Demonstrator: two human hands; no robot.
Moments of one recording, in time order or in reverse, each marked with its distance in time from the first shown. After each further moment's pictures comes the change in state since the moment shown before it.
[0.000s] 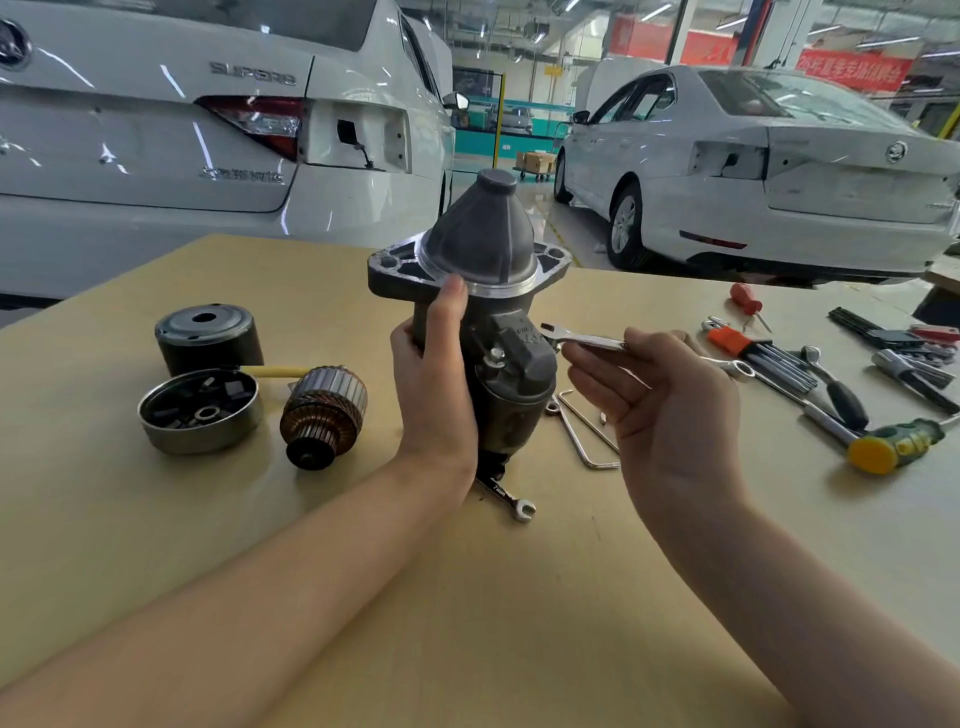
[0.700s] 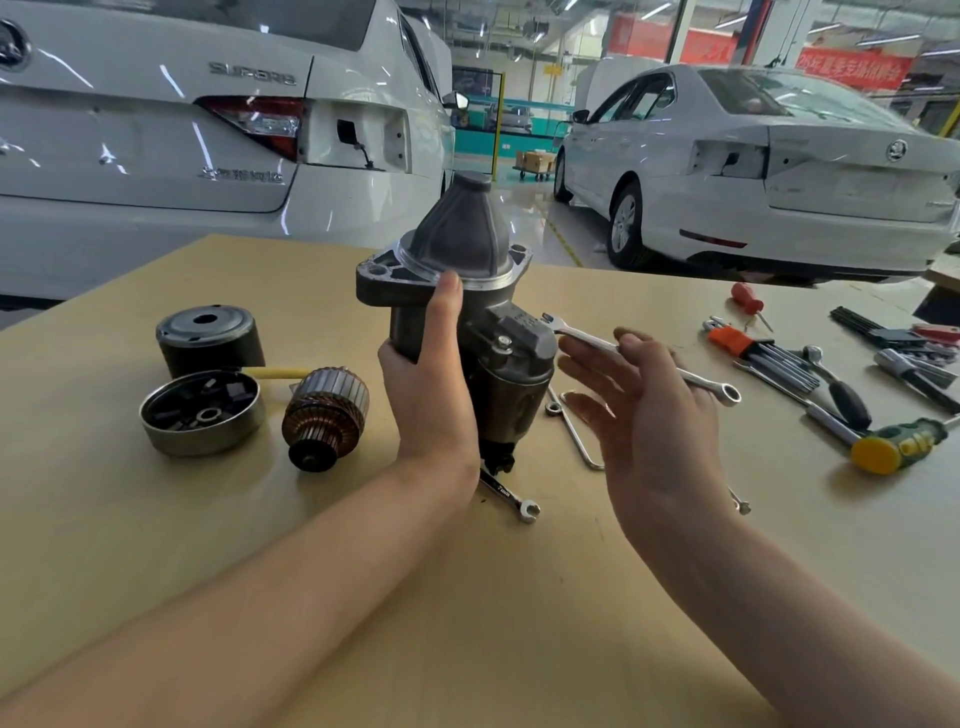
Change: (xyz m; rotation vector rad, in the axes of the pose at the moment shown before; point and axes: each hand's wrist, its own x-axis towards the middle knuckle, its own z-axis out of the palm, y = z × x) left_hand 0.004 -0.001 0.000 -0.024 0.158 -0.010; right_hand -0.005 0.008 0.006 -0.107 0.107 0.063
